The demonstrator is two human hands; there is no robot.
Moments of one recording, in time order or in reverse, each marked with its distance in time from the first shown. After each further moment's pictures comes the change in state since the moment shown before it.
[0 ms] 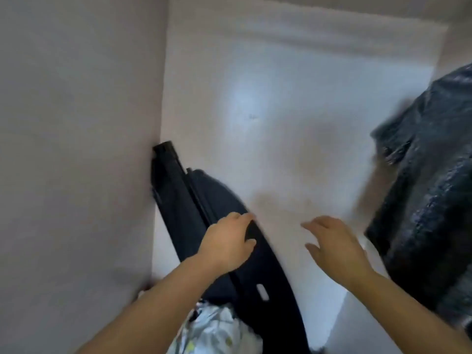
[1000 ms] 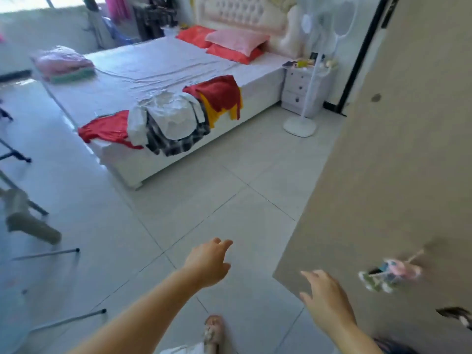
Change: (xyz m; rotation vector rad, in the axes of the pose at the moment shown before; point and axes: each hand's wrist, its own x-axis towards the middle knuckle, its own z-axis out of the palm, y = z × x) left_hand -0.662 0.178 0.024 0.213 0.341 -2.291; right_hand -0.384 -0.442 0.067 0.434 -0.699 -1.901
